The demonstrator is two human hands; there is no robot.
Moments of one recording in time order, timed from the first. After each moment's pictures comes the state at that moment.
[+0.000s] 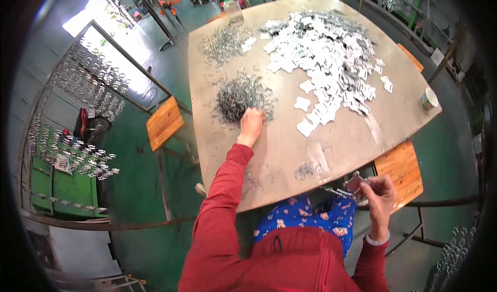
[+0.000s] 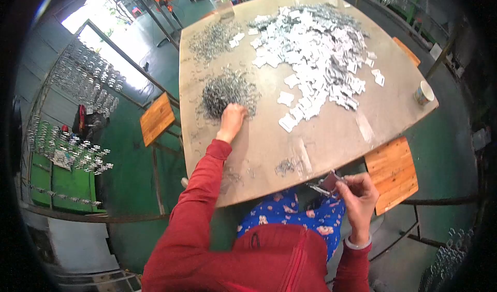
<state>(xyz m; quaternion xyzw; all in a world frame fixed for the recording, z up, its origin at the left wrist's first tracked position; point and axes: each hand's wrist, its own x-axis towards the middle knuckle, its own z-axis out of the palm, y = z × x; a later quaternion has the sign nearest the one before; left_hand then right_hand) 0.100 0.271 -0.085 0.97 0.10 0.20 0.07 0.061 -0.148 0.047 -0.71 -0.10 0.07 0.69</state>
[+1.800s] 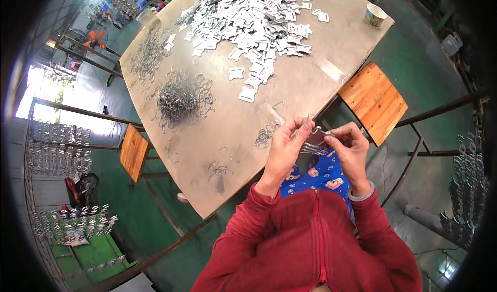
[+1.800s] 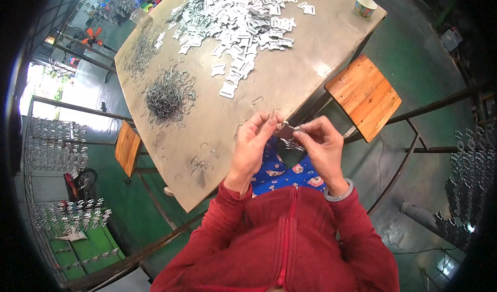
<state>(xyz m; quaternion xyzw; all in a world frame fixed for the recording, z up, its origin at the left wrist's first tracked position) 0.033 0.009 0.015 0.55 0.05 -0.06 0.83 0.036 -0.150 0.021 -0.67 -0.04 0.01 0.74</state>
